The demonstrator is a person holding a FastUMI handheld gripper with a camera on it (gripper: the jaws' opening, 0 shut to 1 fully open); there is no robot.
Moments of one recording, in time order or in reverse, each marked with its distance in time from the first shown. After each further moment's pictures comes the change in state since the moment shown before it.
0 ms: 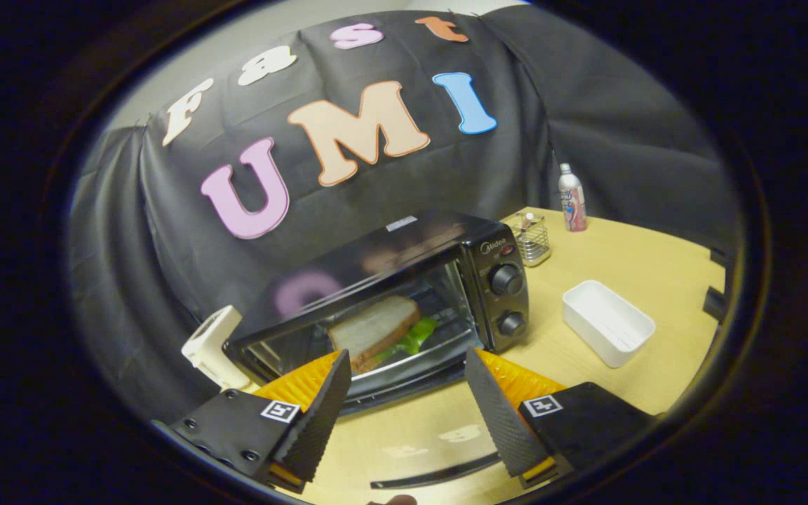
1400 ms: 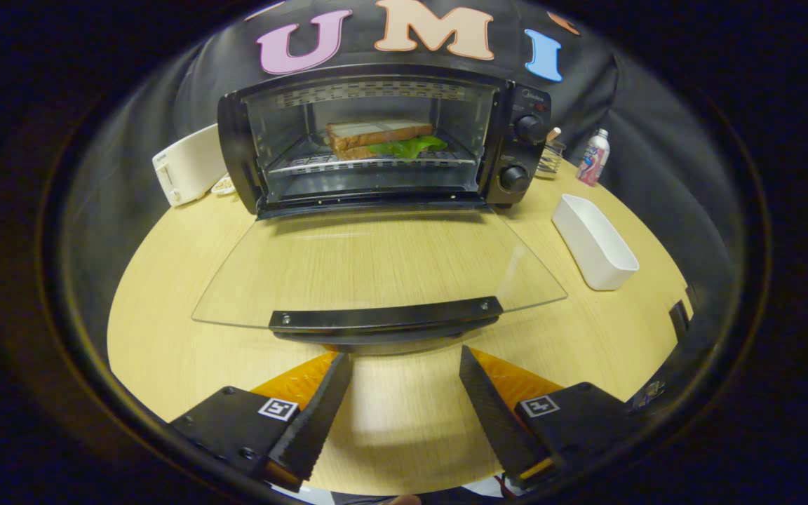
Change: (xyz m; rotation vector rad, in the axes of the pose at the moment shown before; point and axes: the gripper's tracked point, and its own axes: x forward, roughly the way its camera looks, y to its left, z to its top) arm -0.045 -0.047 -0.166 -0.406 0.409 -0.096
